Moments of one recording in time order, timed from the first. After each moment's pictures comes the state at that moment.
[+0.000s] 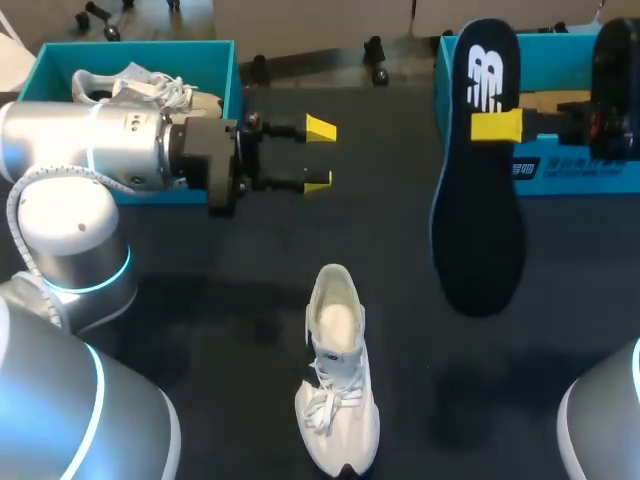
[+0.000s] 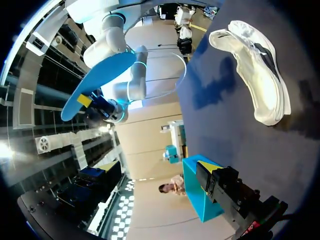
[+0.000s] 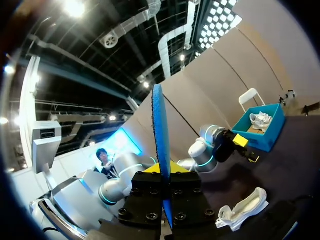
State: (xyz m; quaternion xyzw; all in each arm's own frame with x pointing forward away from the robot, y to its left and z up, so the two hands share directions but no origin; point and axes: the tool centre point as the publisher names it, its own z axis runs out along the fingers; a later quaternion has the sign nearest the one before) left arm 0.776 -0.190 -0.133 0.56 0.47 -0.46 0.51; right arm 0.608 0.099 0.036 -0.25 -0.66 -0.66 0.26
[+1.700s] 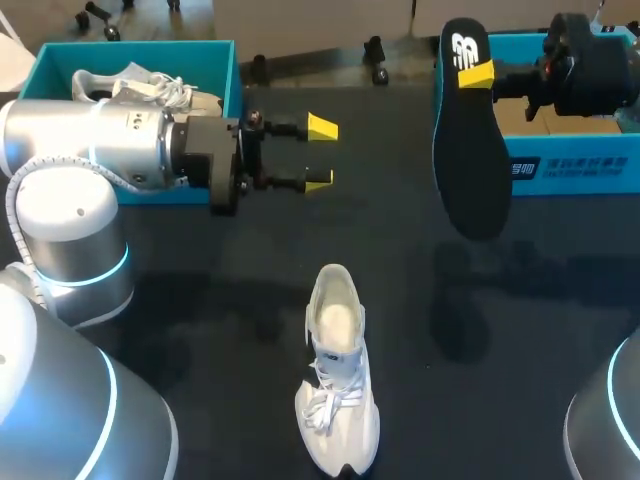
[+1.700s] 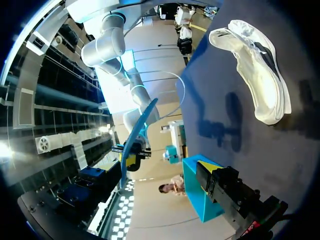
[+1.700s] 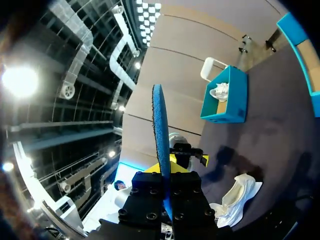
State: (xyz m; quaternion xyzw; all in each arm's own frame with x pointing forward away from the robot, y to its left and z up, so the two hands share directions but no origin) left arm 0.777 -0.192 -0.132 0.56 0.47 -0.46 0.51; right arm 0.788 0.065 -0.051 -0.44 -0.56 -0.57 0.40
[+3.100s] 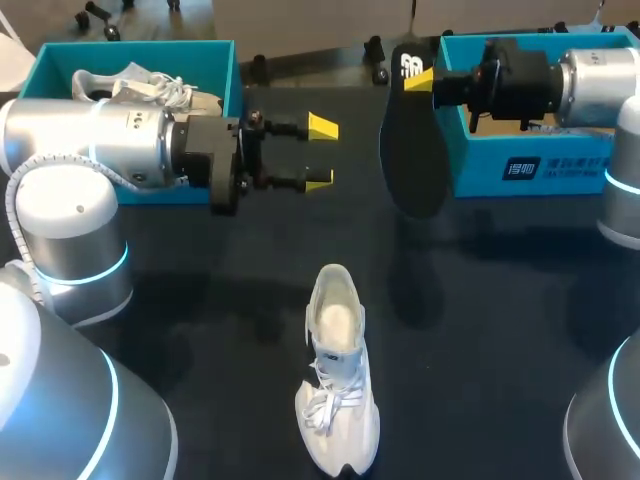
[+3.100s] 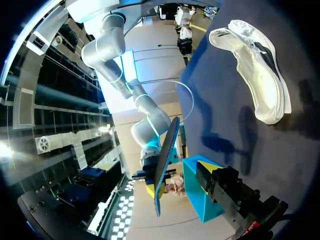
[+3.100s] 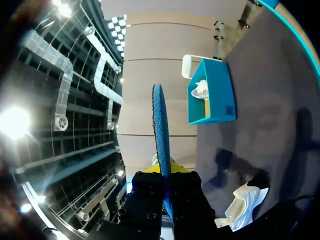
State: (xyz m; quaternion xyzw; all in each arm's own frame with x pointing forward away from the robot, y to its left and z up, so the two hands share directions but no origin) left arm 0.777 -0.192 -0.132 0.56 0.47 -0.46 0.51; right arm 0.868 0.112 -0.113 -0.53 -0.49 -0.52 0.46
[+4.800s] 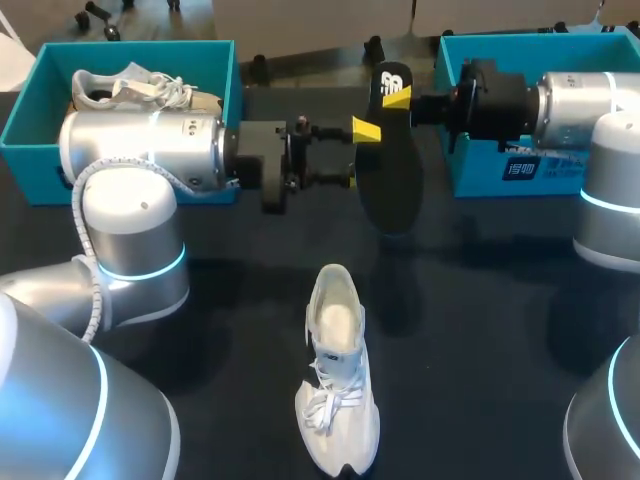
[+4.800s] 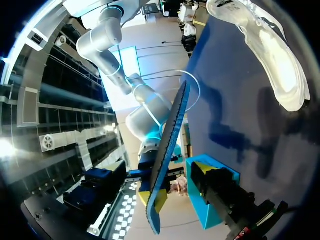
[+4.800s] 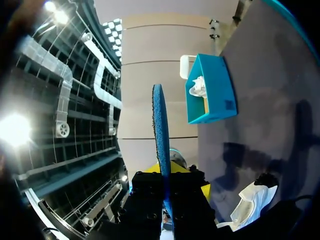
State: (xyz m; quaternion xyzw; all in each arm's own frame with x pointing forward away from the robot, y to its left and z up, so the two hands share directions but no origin) left arm 0.801 -0.250 -0.153 0.54 0.46 -0.47 0.52; right arm 0.856 0.141 -0.129 -0.54 -0.46 -0.52 0.47
